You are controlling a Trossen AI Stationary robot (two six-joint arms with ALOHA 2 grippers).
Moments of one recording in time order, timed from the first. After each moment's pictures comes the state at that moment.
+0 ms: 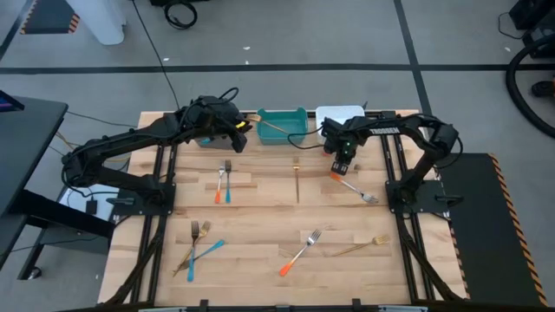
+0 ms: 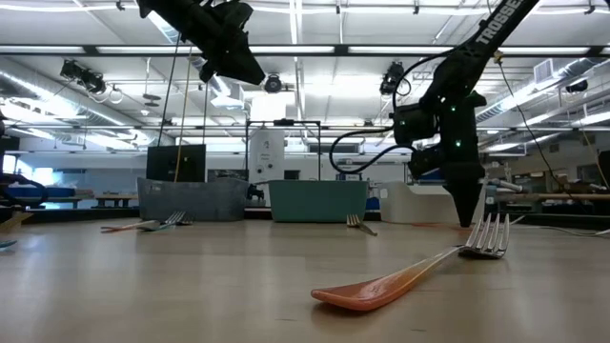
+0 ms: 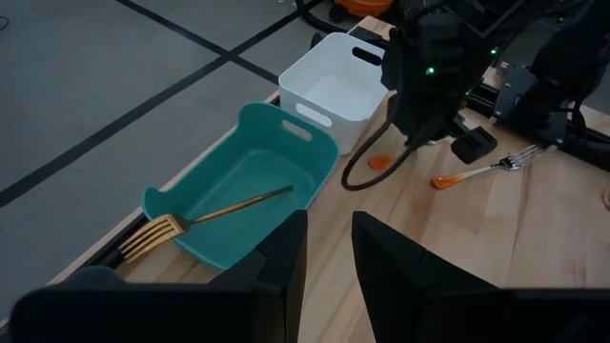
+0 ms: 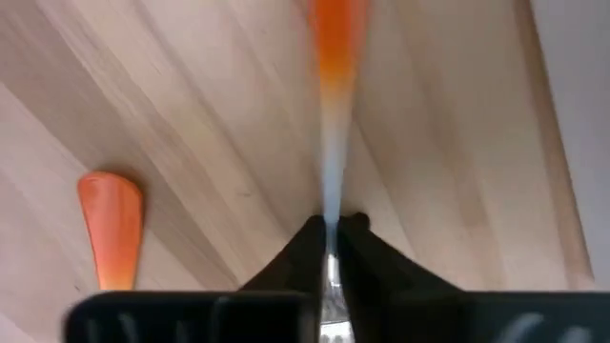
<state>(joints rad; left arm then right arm) 0.44 1.24 1.06 -0.33 -0.05 -0.17 -0.60 1.69 0.88 -0.76 -0.02 -0.12</state>
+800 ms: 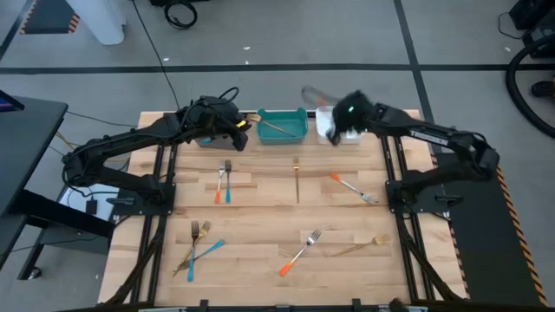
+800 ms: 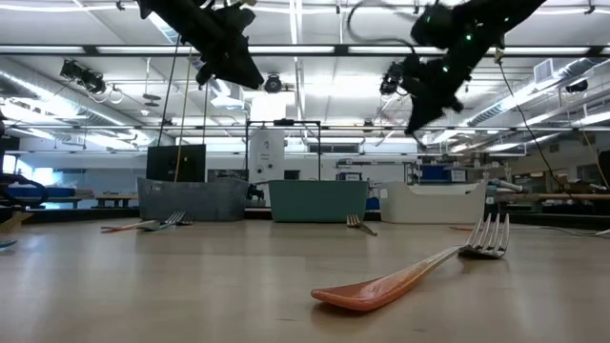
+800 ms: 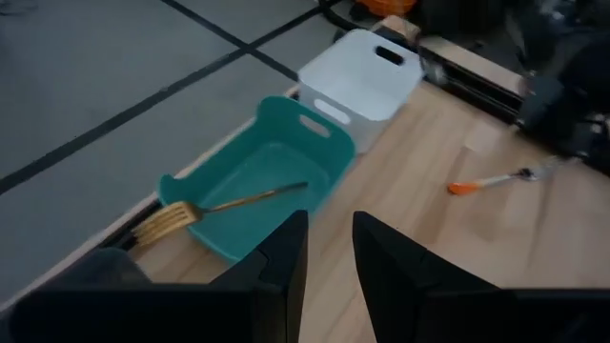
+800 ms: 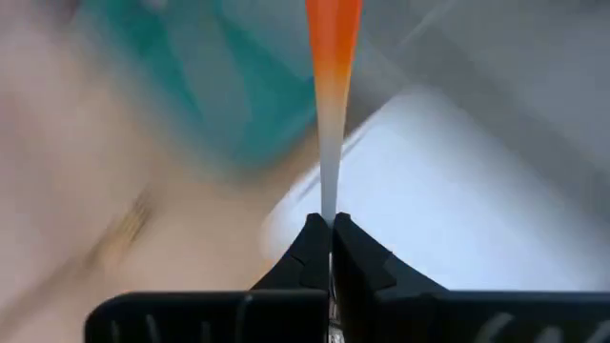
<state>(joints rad) 0.45 1.25 1.06 -0.33 -0.10 -0.22 -0.63 1.22 0.94 -0.46 0.20 0.04</state>
